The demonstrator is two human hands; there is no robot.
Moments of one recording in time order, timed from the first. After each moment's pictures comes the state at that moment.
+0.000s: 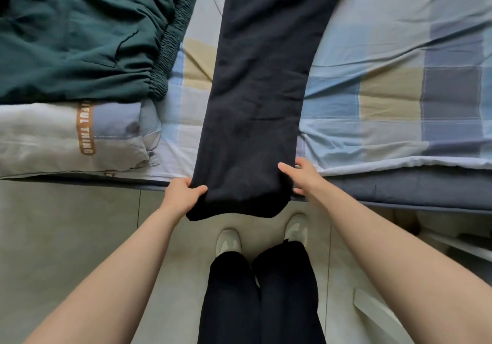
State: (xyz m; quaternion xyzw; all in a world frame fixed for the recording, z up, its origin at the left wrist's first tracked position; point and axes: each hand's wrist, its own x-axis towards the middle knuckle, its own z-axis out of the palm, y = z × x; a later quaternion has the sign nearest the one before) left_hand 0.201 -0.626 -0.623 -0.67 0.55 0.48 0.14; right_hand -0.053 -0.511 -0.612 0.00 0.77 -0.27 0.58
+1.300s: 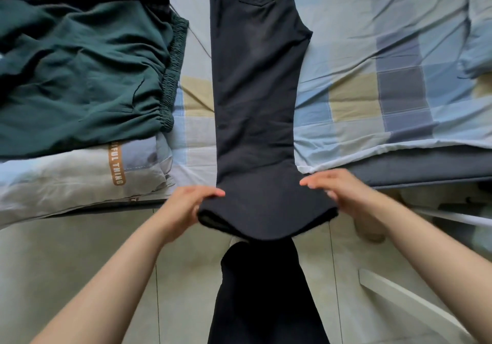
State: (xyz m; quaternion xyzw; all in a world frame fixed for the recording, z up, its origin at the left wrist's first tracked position) left_hand 0.206 -0.649 -0.475 -0.50 0.36 0.78 0.09; right_hand -0.063 -0.461 -0.454 -0.01 0.71 -0.31 0.63
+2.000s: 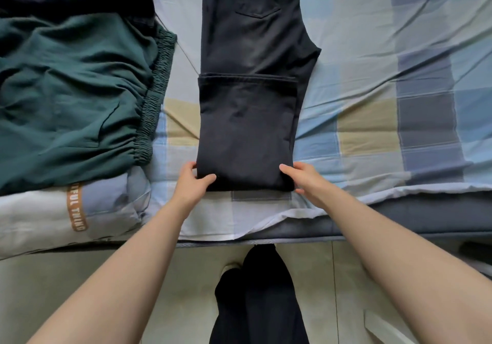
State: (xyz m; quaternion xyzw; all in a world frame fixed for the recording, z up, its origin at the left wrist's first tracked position) left_hand 0.087 -0.717 -0.614 -0.62 0.53 0.58 0.02; right_hand -0.138 -0.570 -0.607 0.03 0.77 -0.27 0.58
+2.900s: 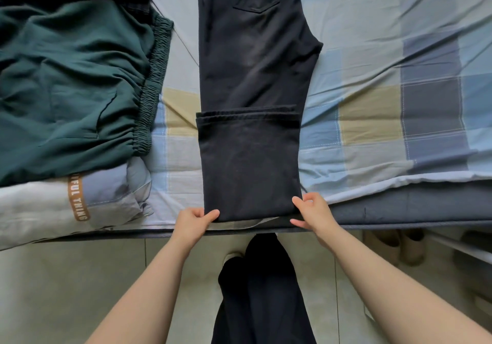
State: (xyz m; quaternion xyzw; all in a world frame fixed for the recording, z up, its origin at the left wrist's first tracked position) left_hand 0.148 -0.639 -0.615 -0.65 0.48 0.58 0.12; right_hand -0.088 -0.493 -0.603 0.15 0.78 -0.30 0.52
